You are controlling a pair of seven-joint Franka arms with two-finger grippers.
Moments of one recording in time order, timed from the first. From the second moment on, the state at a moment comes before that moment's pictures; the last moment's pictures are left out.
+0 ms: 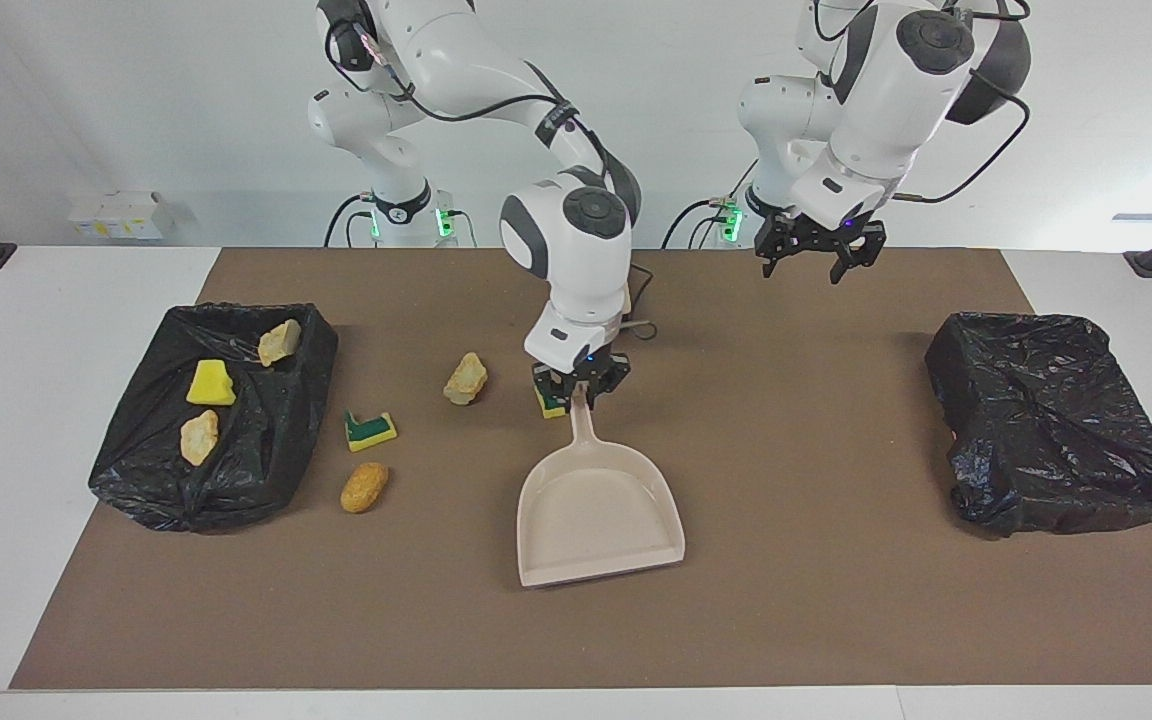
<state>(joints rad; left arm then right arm) -0.21 -0.13 -0.09 -1.83 -0.05 1.66 -0.14 0.63 0.55 -0.03 -1.44 -0.07 2.06 0.50</state>
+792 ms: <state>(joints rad) -0.11 -0.06 -0.09 -1.56 -0.01 1.47 -0.02 0.62 0.55 -0.03 -1.40 0.04 2.12 0.56</state>
